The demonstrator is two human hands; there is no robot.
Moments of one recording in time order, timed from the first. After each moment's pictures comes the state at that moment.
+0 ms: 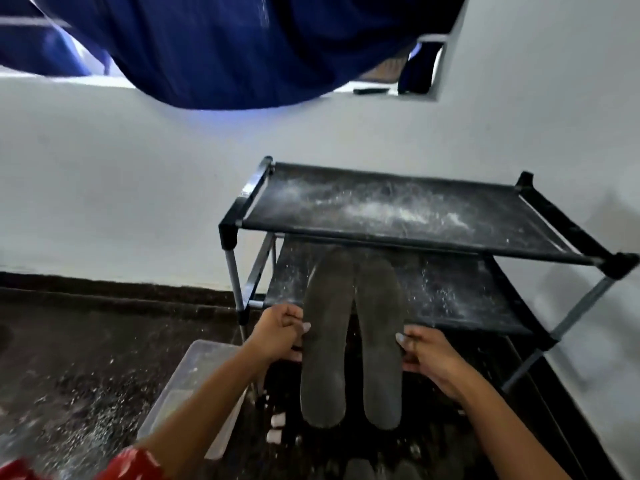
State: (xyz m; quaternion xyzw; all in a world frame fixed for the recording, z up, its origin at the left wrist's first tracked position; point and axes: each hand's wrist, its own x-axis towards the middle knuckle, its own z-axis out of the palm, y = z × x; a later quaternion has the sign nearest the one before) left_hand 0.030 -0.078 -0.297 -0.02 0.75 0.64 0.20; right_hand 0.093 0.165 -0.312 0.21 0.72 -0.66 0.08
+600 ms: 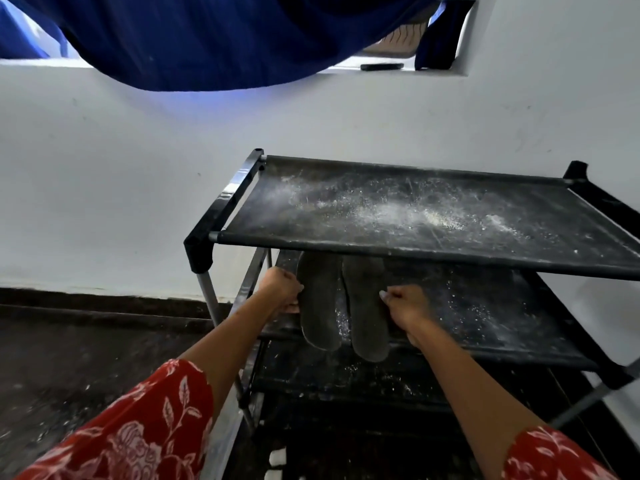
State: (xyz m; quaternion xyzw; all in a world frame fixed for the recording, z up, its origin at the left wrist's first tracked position) left_hand -0.125 -0.043 -0.313 -0.11 0.80 0.56 0.16; right_hand -0.068 0.158 -0.347 0.28 0.81 -0.52 -0.06
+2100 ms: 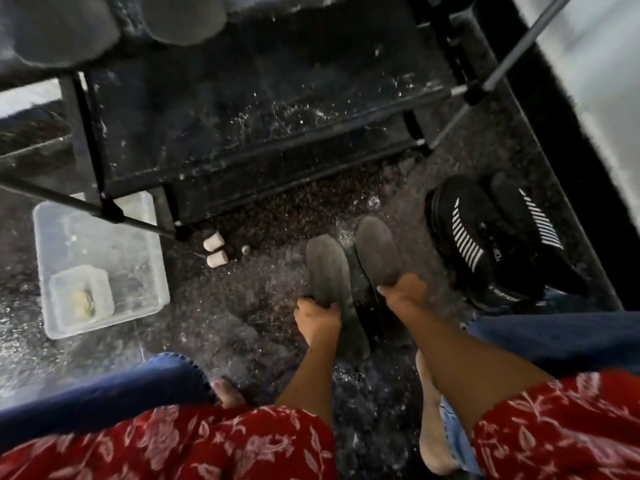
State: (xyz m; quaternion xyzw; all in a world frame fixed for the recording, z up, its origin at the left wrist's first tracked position) left_hand 0.192 0.014 -0.617 -0.24 0.84 0.29 0.39; right_hand 0.230 0.146 -0.632 0.61 0.69 -0.28 0.27
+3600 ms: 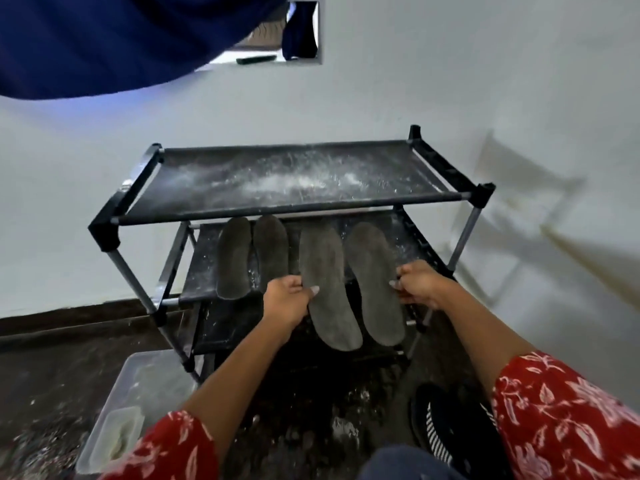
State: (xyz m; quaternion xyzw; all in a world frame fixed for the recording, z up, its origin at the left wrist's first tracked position) left_hand 0.042 0.062 -0.317 0.00 0.76 0.63 0.17; right_hand 0.105 0.283 -0.294 0.33 0.75 -0.57 0.04
